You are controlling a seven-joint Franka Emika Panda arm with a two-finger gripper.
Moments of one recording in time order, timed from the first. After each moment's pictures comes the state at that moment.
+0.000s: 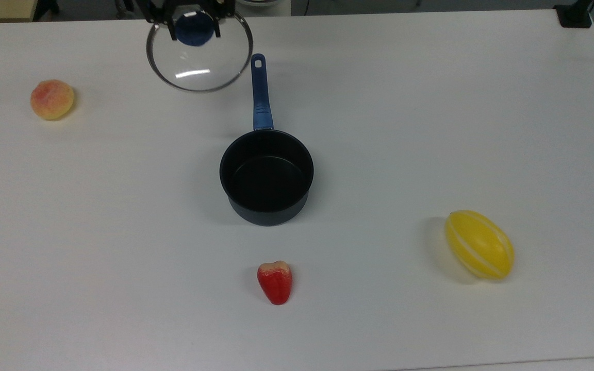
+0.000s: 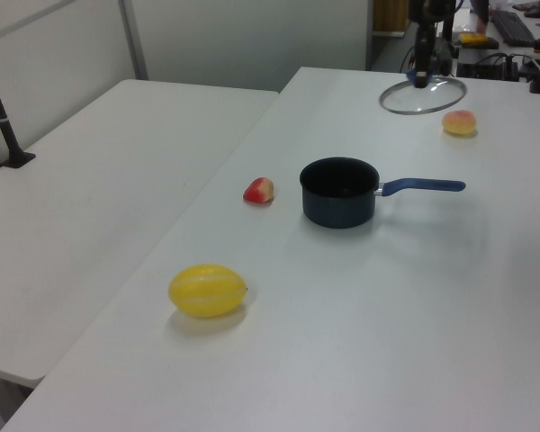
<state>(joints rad) 0.03 0.02 -0.07 -1.68 -0.02 1.68 -0.24</state>
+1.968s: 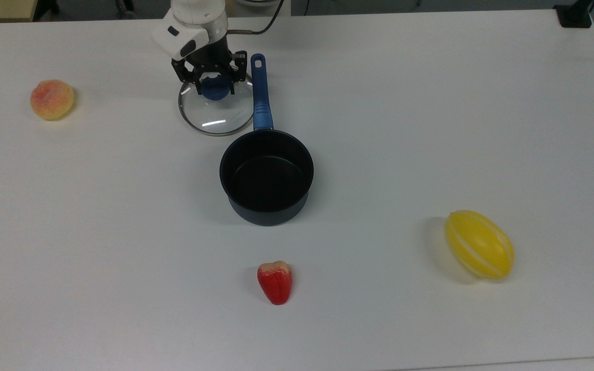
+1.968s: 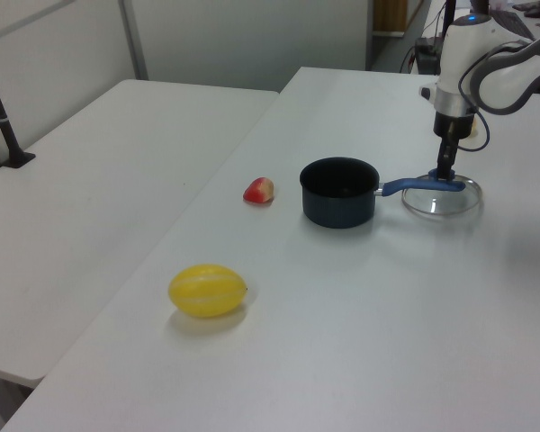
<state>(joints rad) 0.08 -0.03 -0.14 -2.36 -0.03 2.38 -0.14</state>
